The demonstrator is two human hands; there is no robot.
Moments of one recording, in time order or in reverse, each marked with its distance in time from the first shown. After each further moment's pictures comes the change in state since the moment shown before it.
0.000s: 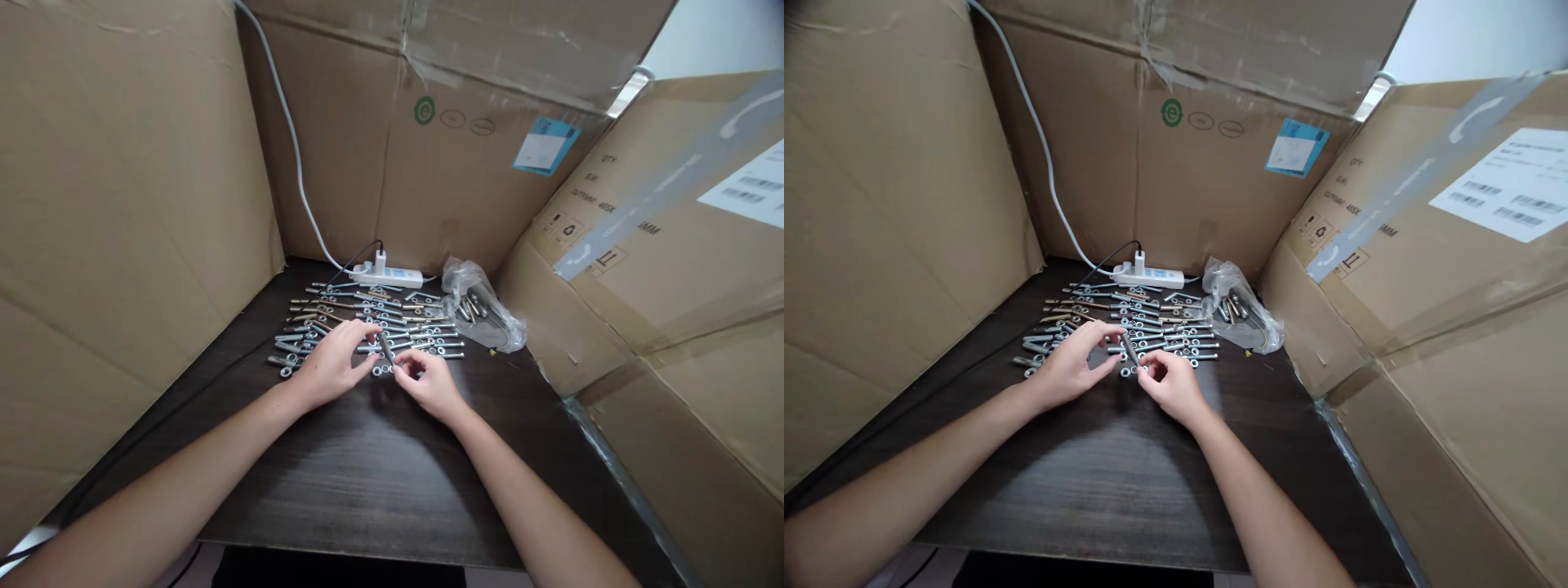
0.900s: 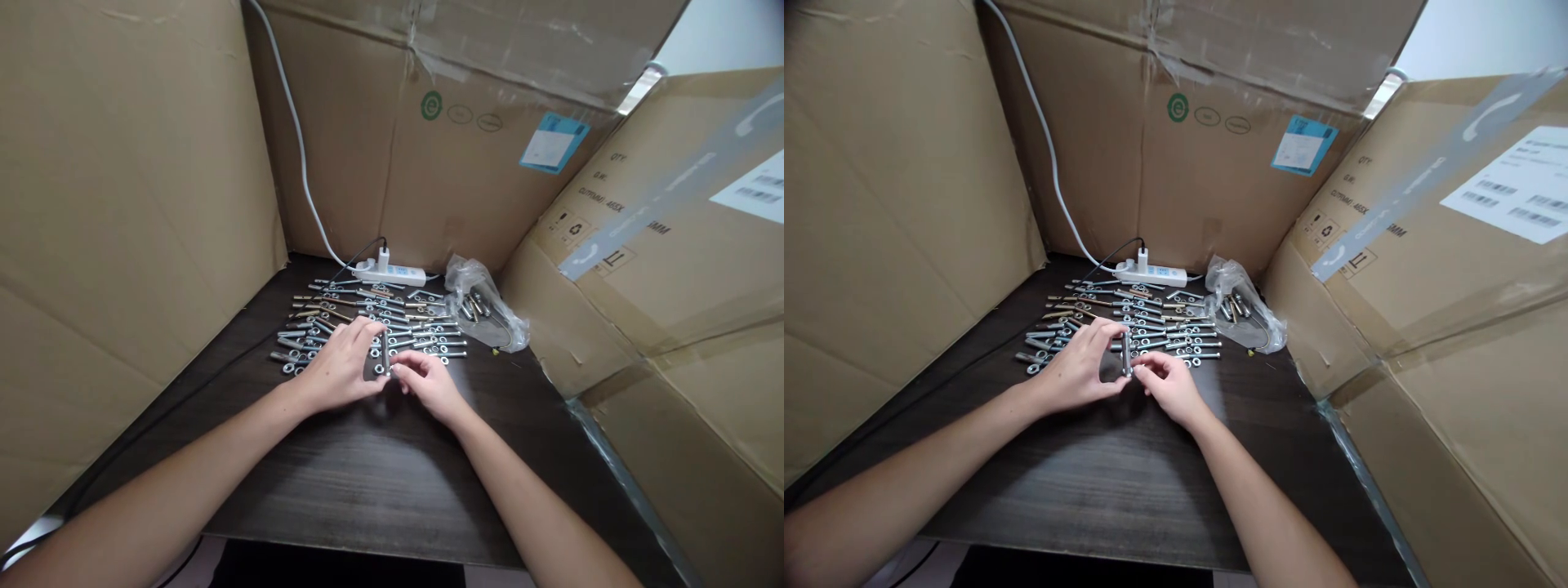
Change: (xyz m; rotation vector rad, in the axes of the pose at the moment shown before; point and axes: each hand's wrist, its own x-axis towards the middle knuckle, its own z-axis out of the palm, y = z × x) left_hand -0.005 0.008 0.004 0.179 -0.028 0.071; right_hand -0.003 -0.012 0.001 0.288 -0.123 0.166
